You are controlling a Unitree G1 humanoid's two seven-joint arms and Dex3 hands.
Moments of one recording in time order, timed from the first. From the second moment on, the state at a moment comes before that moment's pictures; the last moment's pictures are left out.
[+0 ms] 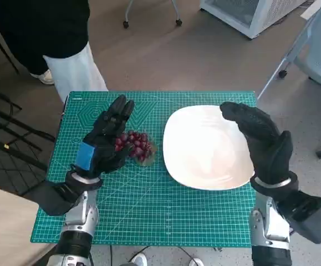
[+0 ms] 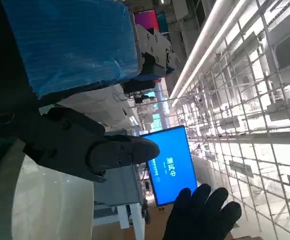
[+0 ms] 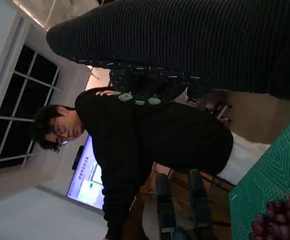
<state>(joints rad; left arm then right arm) -0.41 0.12 0.15 0.55 -0.28 -0.71 -0.52 -0.44 -0.12 -0.13 0.28 0.35 -0.59 0.54</state>
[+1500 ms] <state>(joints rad) -0.43 0.46 -0.19 0.02 0.67 0.22 -0.44 -0.43 -0.12 -0.13 0.27 0.35 -0.58 0.53</state>
